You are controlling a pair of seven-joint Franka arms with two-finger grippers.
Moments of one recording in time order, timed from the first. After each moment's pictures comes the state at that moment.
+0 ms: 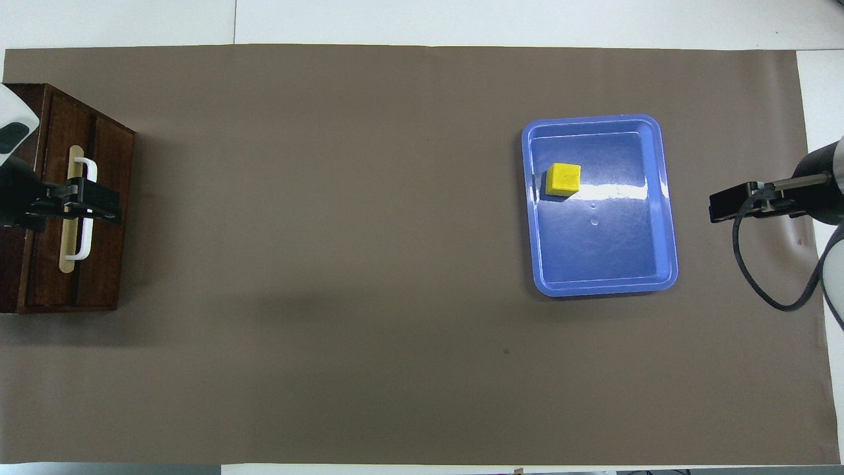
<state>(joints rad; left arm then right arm) -0.04 -0.01 -0.05 -1.64 0.03 1.55 -0.10 0.02 -0.04 0.03 -1.66 -0.04 1.58 0.02</state>
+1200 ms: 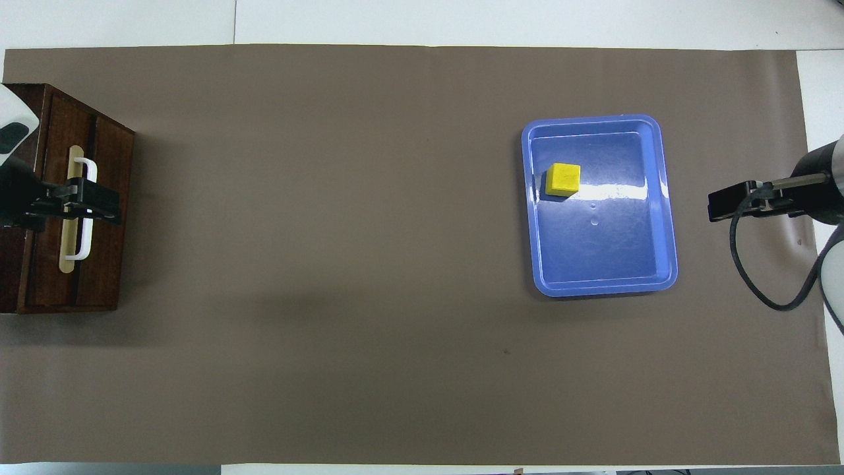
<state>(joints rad) -0.04 -0.01 -0.05 -1.64 0.03 1.55 -0.10 -0.01 -0.04 0.05 -1.66 -0.04 1.59 0.02</state>
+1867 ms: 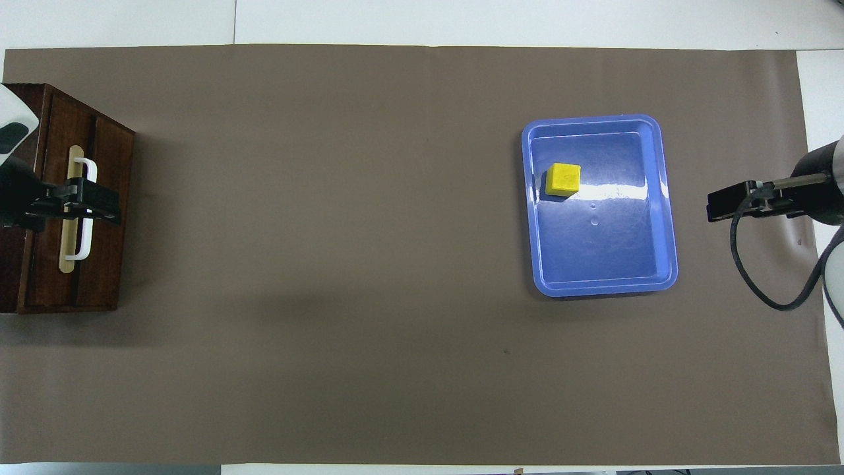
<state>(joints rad) -0.04 -0.01 -0.05 -1.64 0.03 1.55 -0.10 -0.02 -0.04 0.05 -1.66 -0.02 1.59 0.02</state>
